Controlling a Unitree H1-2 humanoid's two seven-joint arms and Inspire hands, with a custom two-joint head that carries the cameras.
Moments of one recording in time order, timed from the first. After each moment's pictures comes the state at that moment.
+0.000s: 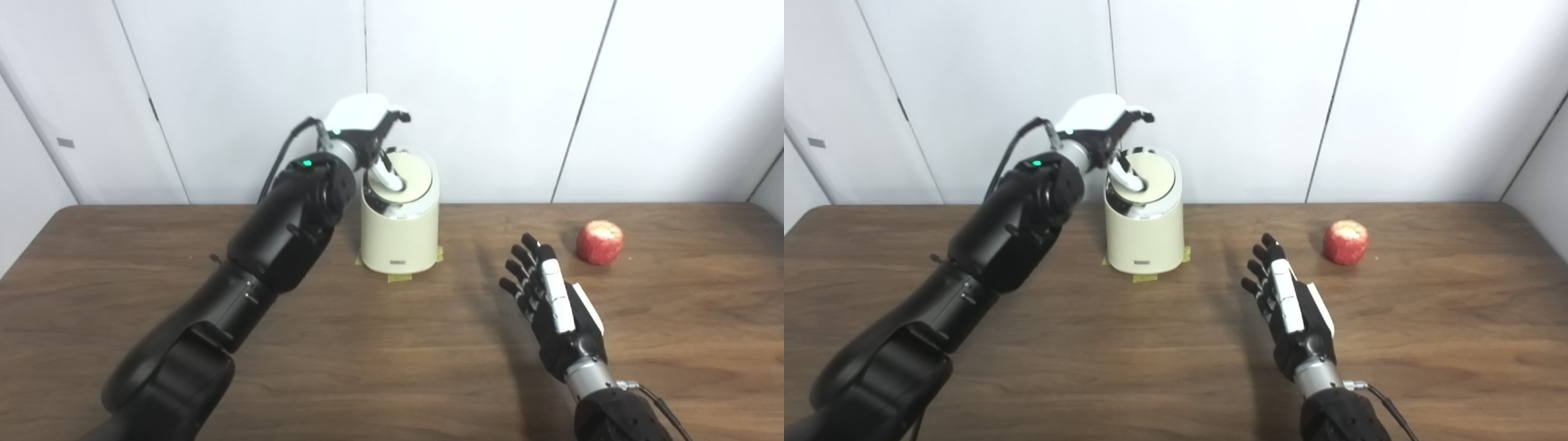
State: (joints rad) left arm -0.98 0.20 -0.43 0.34 0.78 0.44 -0.36; right arm -0.07 0.03 -0.04 -0.30 0.15 0.42 0.01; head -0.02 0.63
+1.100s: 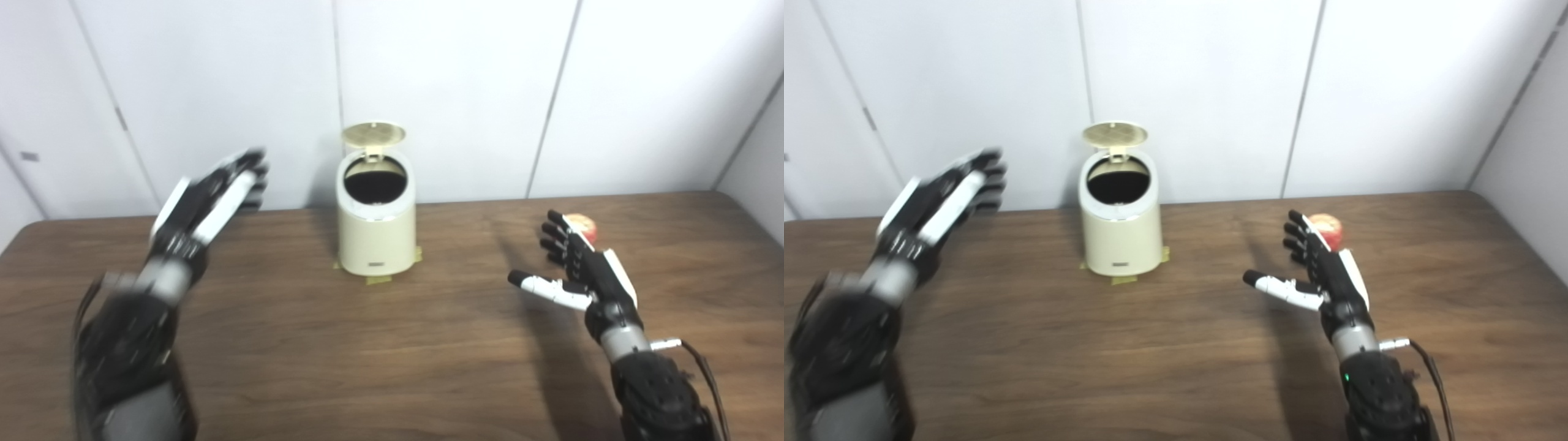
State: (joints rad) left arm -0.42 -0.02 0.43 -0.26 0.37 0.48 -0.61; right arm -0.15 -0.20 -0.09 -0.20 -0.09 0.32 -0.03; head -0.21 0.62
